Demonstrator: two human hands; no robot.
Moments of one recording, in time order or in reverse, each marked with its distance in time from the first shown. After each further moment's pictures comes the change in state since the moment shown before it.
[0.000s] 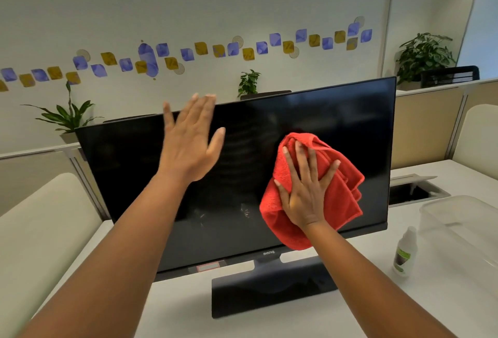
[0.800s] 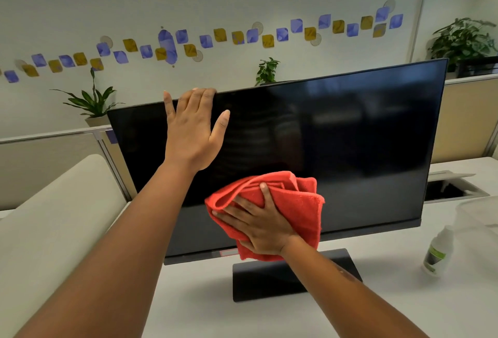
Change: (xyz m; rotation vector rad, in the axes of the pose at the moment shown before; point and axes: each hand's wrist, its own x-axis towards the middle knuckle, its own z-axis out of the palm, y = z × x) left_hand -0.017 -0.028 -0.011 -0.045 0.016 -0.140; right_hand -0.058 -0.082 0.037 -0.271 -0.305 -0.872
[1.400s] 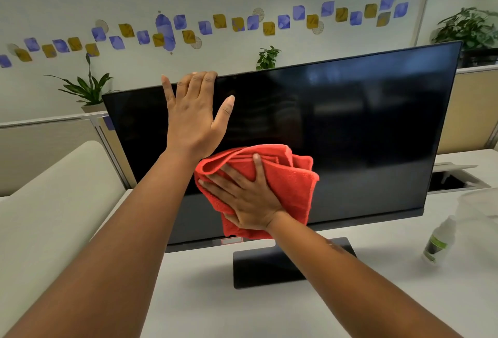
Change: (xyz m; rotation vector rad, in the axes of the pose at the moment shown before) left_hand -0.002 -0.003 0.005 -0.002 0.032 -0.002; right_hand 0.038 0.004 -0.016 0.063 0.055 0.078
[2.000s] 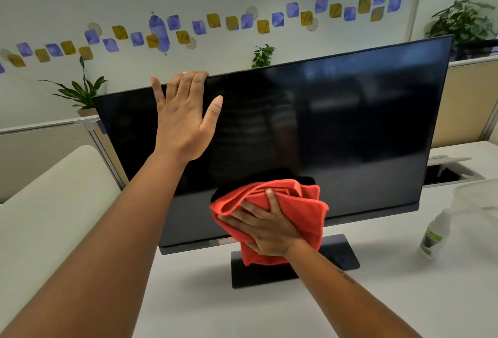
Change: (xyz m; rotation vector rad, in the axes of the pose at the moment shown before) left_hand 0.000 -0.003 0.000 0.008 -0.007 0.028; right_hand -0.071 -0.017 0.026 0.004 -0.100 -0.067
